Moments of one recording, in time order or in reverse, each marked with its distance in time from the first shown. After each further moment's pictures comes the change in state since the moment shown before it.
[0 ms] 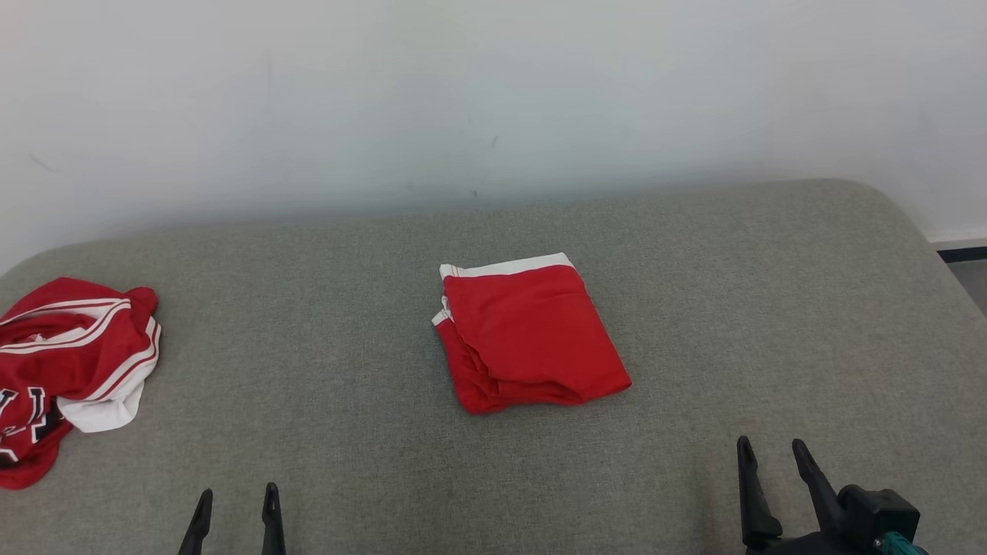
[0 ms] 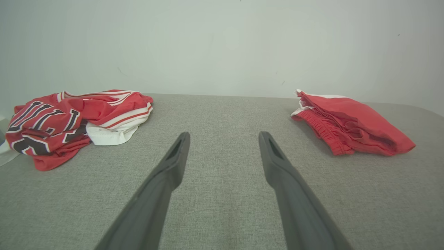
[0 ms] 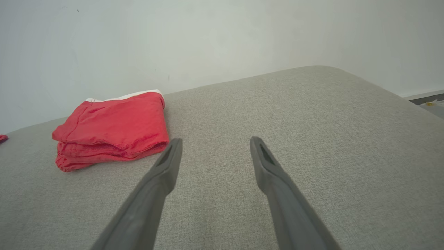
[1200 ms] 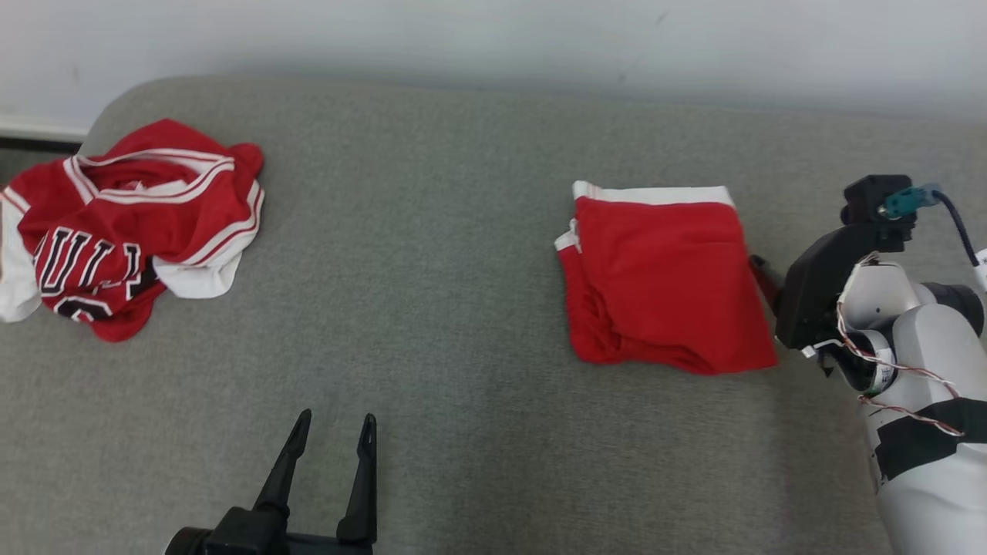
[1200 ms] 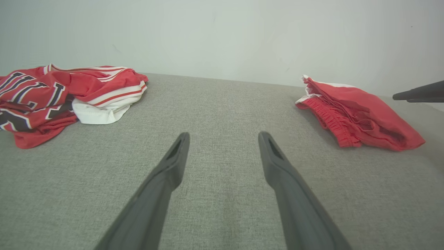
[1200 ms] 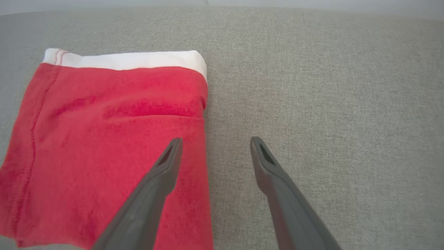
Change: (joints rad) left arm -0.118 -0.001 -0.199 -0.042 -0.036 -0.004 0.000; right arm -0.650 -0.221 0.070 0.224 0.073 0.000 0.846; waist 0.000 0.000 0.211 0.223
